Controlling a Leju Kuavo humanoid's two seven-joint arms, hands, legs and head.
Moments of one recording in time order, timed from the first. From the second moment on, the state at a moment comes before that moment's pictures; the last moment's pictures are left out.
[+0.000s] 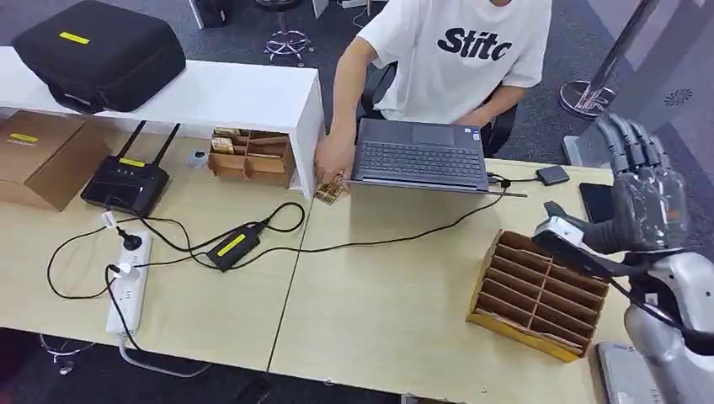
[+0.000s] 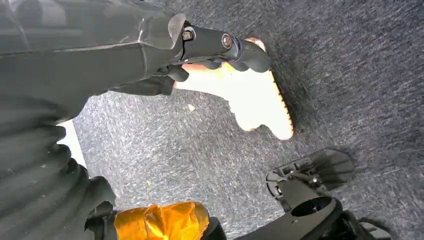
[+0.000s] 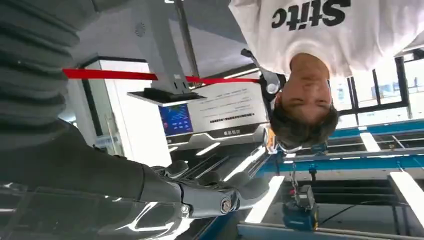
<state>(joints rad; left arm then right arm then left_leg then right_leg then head) -0.12 -0.14 0.43 -0.23 -0.96 -0.05 0.22 -0.31 -0.56 0.15 -1.64 0.82 -0.25 -0.07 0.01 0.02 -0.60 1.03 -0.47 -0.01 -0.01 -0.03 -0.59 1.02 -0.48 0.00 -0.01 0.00</state>
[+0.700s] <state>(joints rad) -0.10 -0.13 0.45 -0.23 -0.95 -0.04 0.21 0.07 -0.51 -0.01 -1.77 0.83 -0.30 -0.14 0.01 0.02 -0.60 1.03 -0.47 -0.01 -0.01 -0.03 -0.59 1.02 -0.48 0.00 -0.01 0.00</state>
